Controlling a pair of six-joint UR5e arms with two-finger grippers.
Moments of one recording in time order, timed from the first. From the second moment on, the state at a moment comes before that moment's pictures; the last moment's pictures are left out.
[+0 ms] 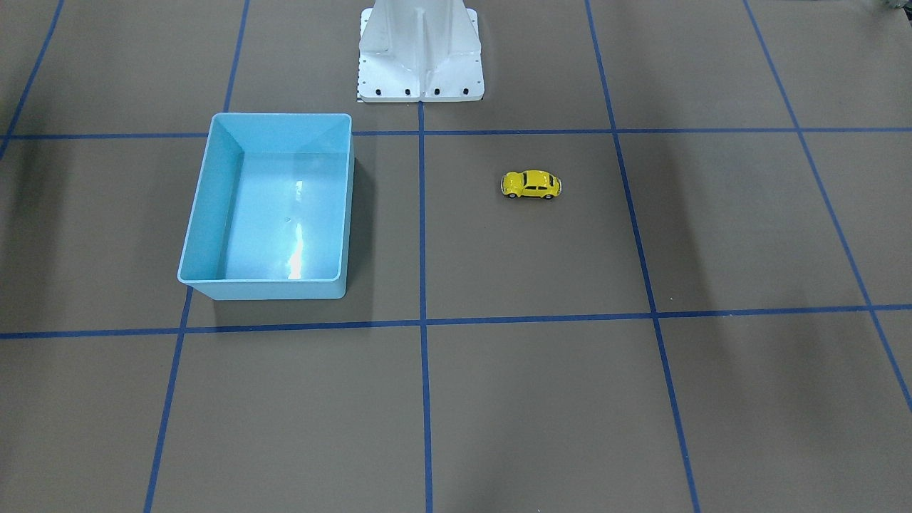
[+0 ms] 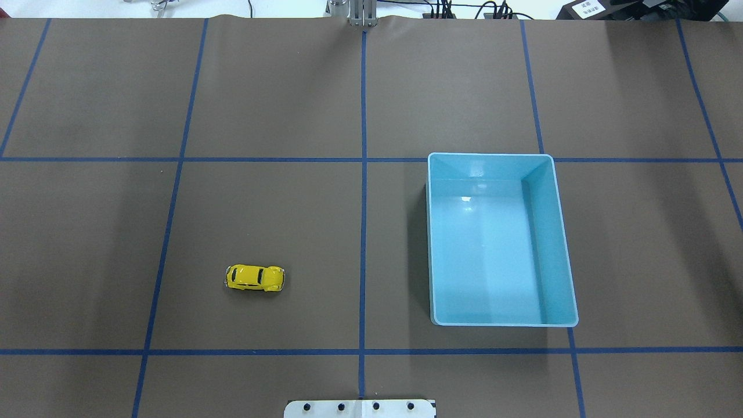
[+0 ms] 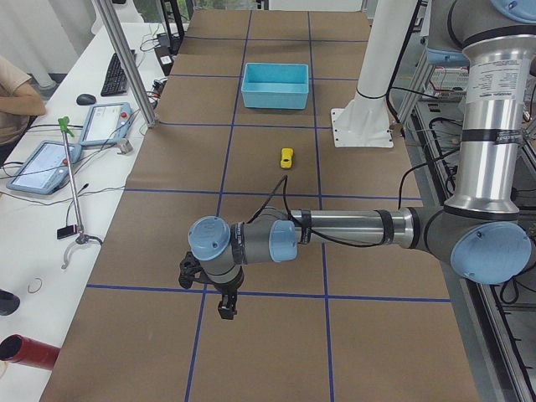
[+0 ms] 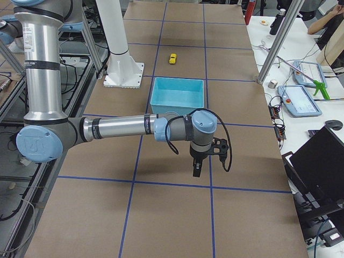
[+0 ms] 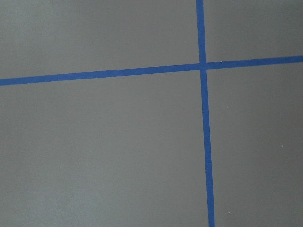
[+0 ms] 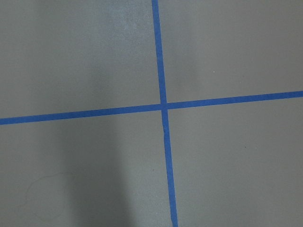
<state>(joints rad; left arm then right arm) -1.61 -1.58 -1.55 -1.47 -2.34 0.18 1.51 -1.58 1.70 -1.60 2.30 0.20</state>
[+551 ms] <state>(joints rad) -1.61 -1.58 -1.54 -1.47 -2.34 0.18 1.51 -1.58 1.70 -1.60 2.30 0.20</state>
